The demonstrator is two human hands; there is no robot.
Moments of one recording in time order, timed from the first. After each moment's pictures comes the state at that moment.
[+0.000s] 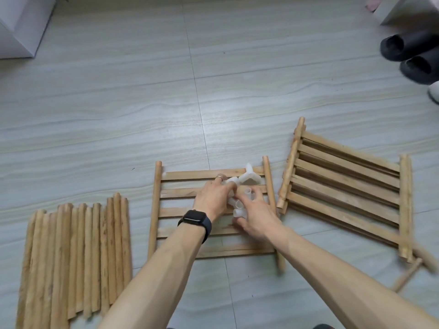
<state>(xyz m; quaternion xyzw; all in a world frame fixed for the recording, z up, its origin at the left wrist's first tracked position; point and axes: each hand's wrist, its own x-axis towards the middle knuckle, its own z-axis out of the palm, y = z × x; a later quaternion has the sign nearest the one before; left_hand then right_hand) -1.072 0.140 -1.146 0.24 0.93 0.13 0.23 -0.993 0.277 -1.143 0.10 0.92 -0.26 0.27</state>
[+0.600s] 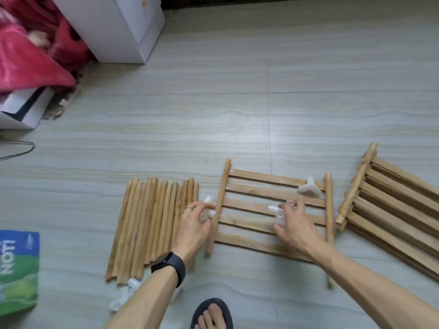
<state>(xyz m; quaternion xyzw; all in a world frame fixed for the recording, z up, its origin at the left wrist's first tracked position) -0.979 -0.061 -1.103 -0.05 0.92 0.38 0.11 -0.984 0.223 -1.110 0.08 0.94 -0.22 0.26</state>
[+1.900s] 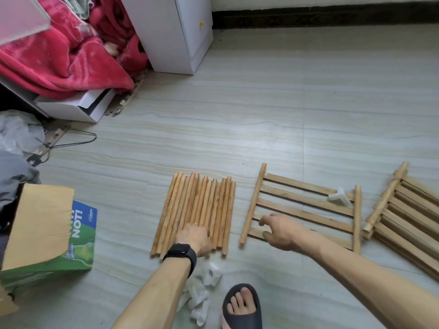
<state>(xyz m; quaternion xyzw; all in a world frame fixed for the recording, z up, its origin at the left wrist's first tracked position) -0.937 -0.138 -1.043 -0.07 0.92 0.01 0.39 -0.981 0.108 -1.045 -0.15 0.91 -0.11 0.38</state>
